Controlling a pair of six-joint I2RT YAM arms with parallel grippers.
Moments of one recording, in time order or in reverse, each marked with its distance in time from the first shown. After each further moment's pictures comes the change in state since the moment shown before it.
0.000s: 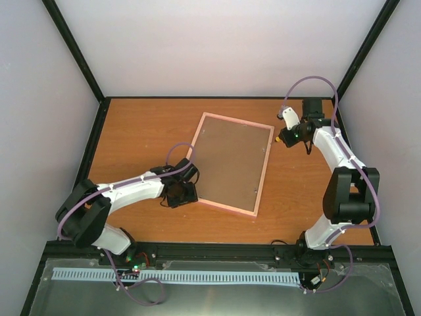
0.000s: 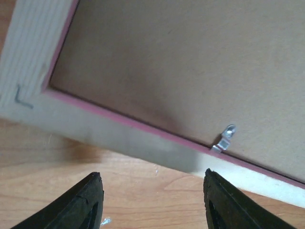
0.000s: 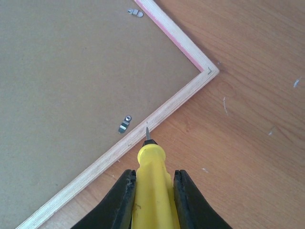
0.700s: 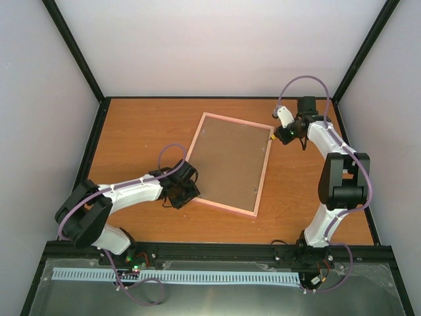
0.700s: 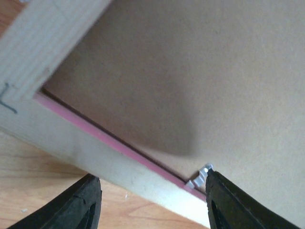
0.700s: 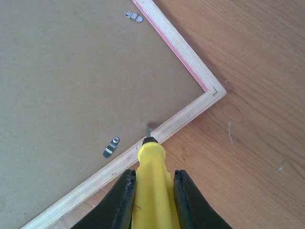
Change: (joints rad) left arm 0.012 -0.014 -0.088 0.164 0.025 -0.320; right arm 0.007 0.155 0.072 0.069 -0.037 -0.058
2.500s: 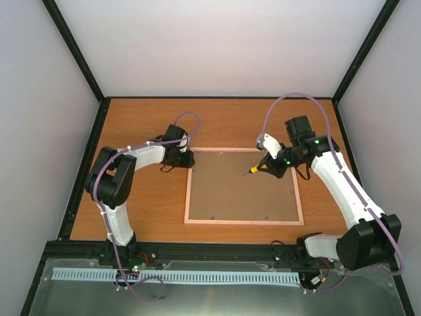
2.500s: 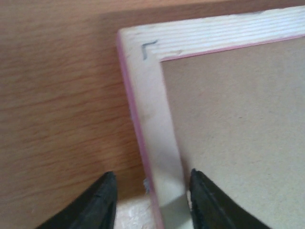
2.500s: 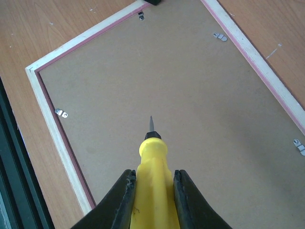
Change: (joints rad) left arm 0.341 0.410 0.378 0.124 0.137 1.021; right arm 0.253 -0.536 -0.200 -0.454 -0.183 -0.063
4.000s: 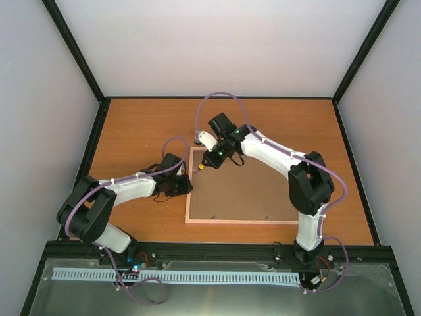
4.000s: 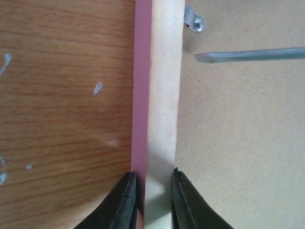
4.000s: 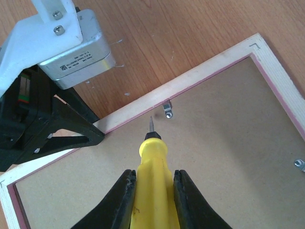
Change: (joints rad) left arm -0.158 -0.372 -0.449 0.105 -0.003 -0.461; right arm 0.442 0.621 0.354 0.326 0.167 0.384
